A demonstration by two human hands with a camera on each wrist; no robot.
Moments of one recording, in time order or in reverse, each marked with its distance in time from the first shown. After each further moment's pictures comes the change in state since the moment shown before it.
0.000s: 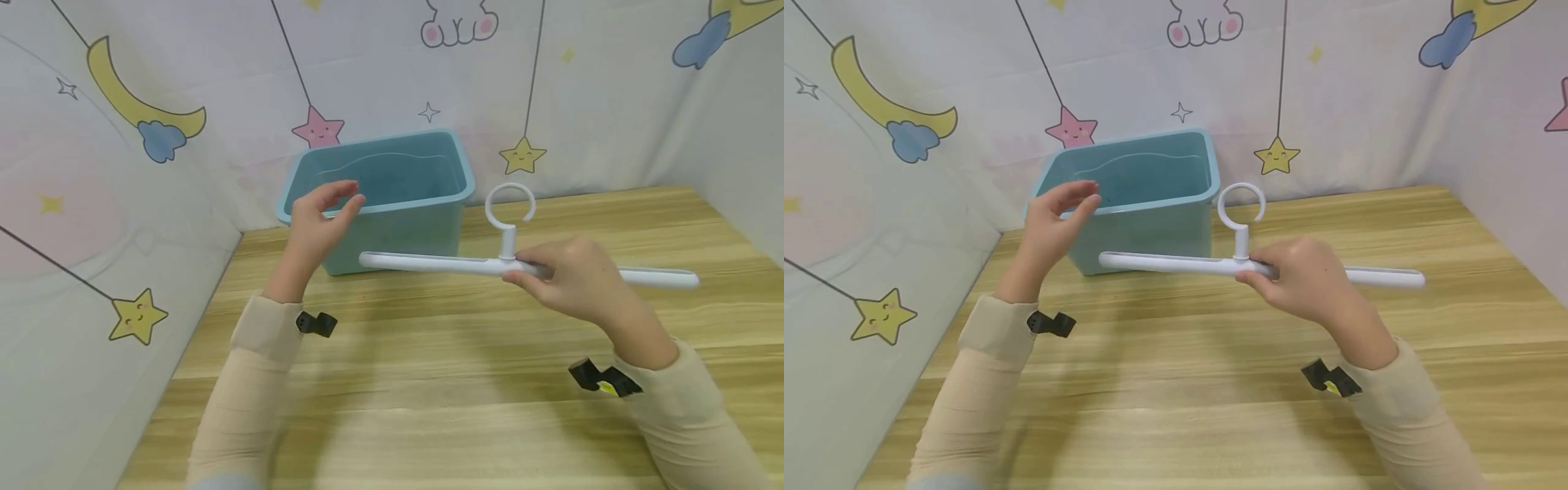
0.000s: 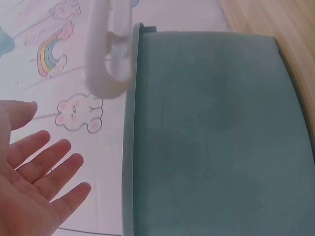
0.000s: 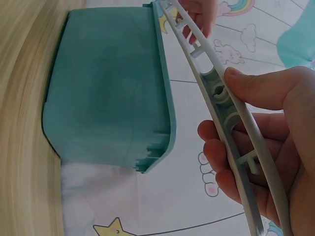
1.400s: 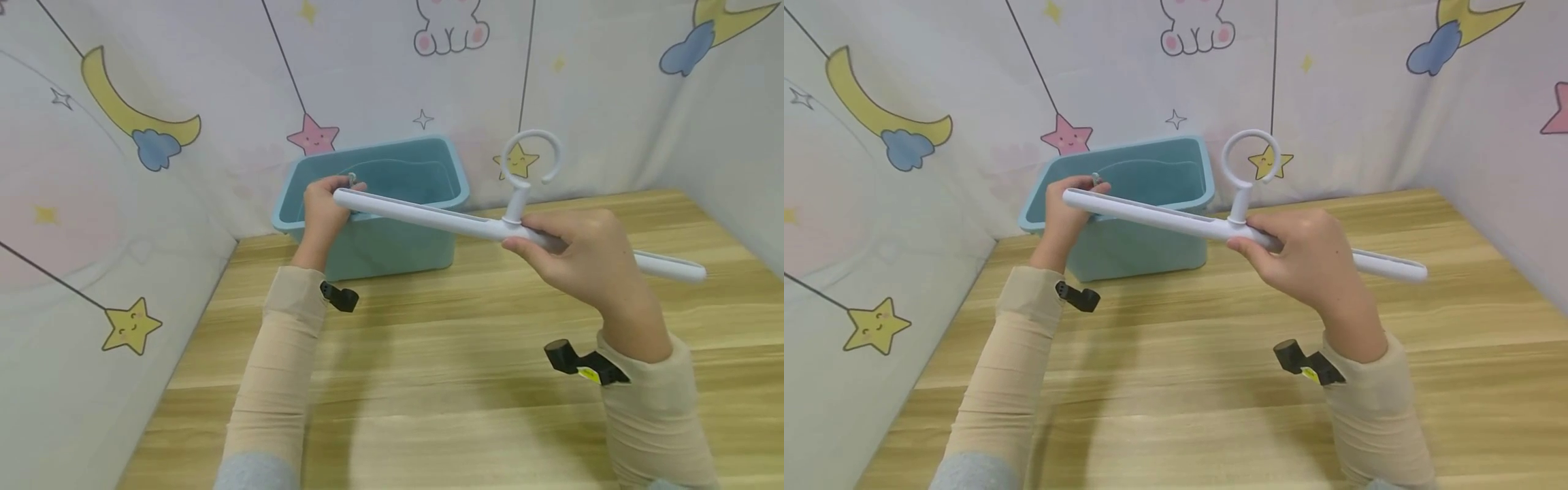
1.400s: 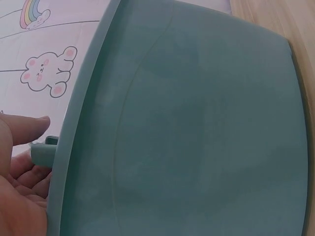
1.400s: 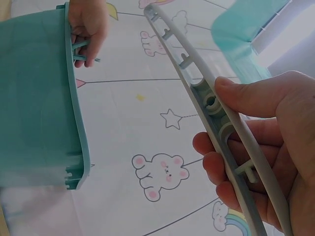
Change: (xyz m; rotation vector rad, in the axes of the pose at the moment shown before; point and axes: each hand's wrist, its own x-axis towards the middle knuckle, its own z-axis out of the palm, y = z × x) left_hand 0.046 -0.024 0.029 -0.028 0.145 -0.356; right_hand 0.030 -0.015 -0.027 0.006 0.286 -0.018
